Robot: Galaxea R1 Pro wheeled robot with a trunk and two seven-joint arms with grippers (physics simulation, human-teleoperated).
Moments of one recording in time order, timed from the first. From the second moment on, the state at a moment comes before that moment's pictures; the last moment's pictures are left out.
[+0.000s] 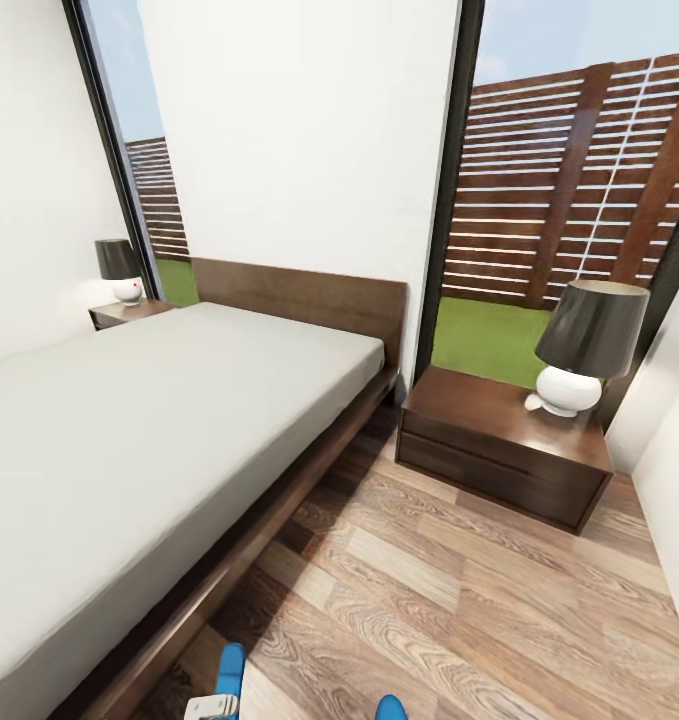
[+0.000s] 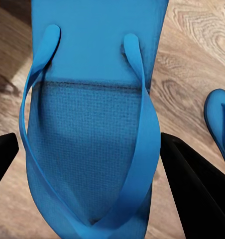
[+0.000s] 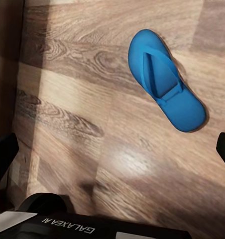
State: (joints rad) left arm -0.38 0.03 0.17 -0.11 -0.02 -0.15 -0.32; right arm -0.11 -0.14 -0.40 -0.38 -0.13 0.16 0.81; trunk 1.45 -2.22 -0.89
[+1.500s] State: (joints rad) left arm -0.38 0.03 0.17 -0.11 -0.02 -0.15 -0.32; right arm -0.11 -0.14 -0.40 -0.38 -0.13 0.16 0.81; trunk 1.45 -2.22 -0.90
